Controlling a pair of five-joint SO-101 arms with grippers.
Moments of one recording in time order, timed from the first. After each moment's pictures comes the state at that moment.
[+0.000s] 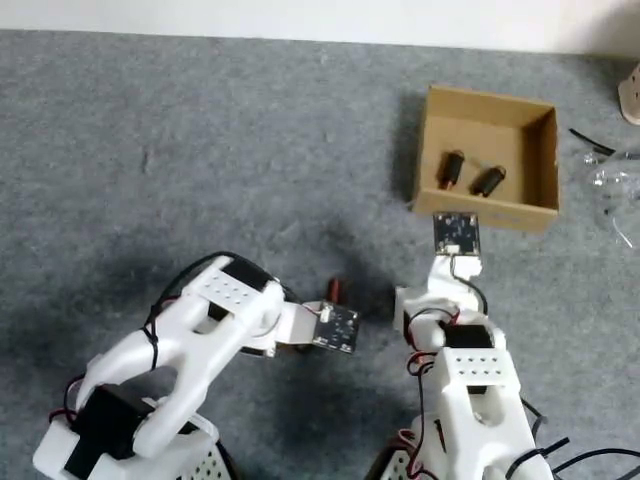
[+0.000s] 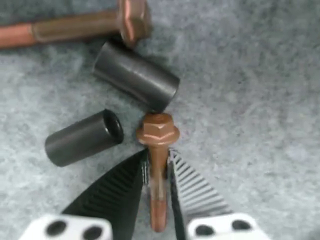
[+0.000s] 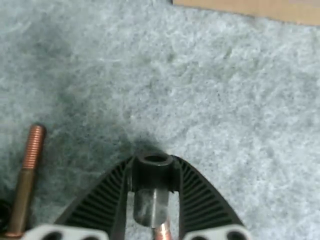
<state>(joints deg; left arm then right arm) 21.4 -14.3 53.1 58.7 -68.7 -8.1 -47.9 77.0 32.8 0.0</state>
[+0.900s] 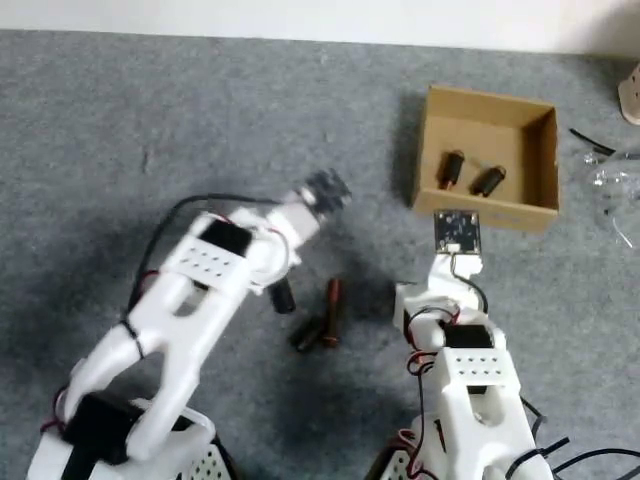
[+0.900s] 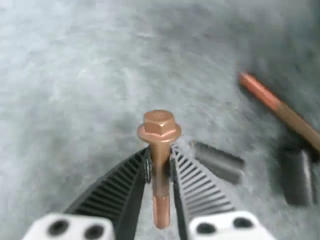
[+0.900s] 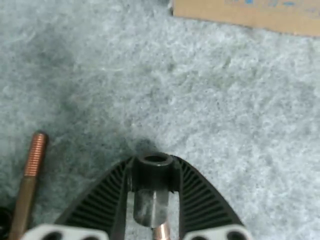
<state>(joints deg) 15.7 -16.8 38.5 51.9 -24.5 -8.1 -47.9 77.0 31.2 0.0</state>
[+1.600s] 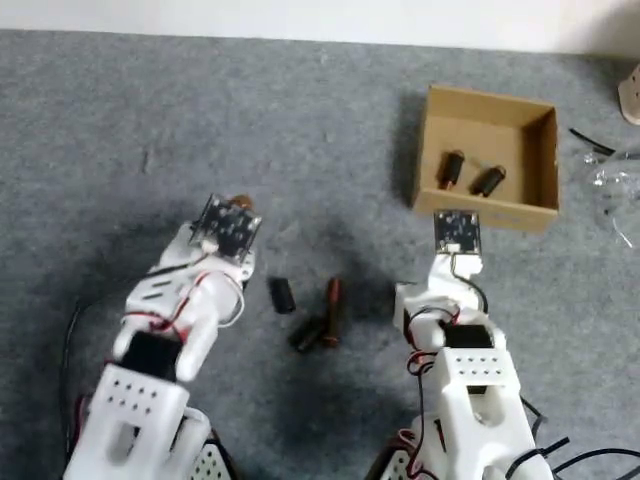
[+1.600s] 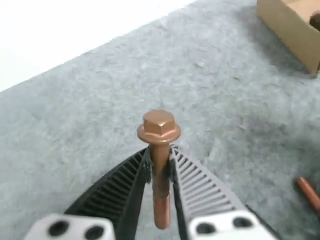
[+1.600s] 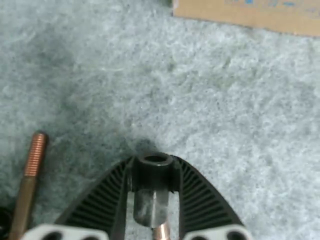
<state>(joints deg) 8.7 -68.4 73.1 31.0 -10.3 -8.1 -47.9 77.0 31.2 0.0</state>
